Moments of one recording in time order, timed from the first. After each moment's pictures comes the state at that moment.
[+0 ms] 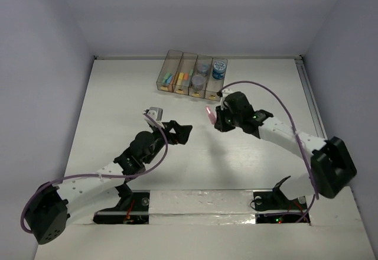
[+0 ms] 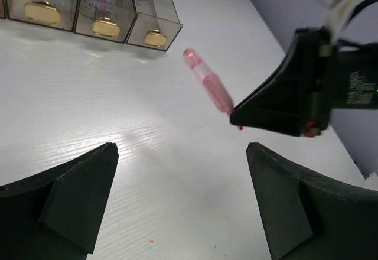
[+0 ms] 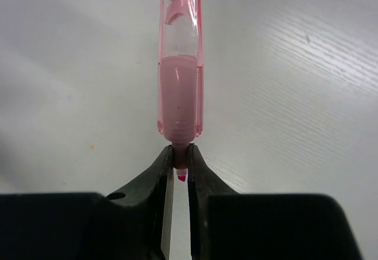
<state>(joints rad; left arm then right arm) -0.83 0.86 0.32 0.45 -0.25 -0.55 0.63 1.44 0.93 -0.31 -0.06 0.28</state>
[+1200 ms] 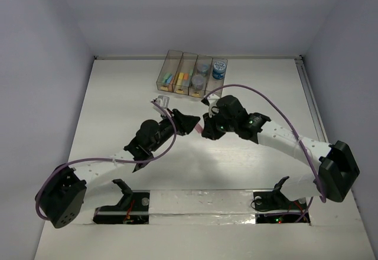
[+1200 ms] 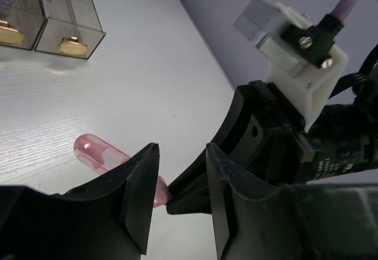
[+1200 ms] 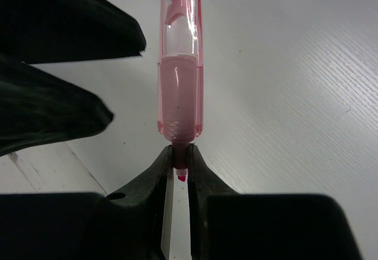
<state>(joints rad) -0.76 1.09 0.44 0.67 0.00 -0.74 0.79 1.36 1.00 -0.35 -0.21 0.23</state>
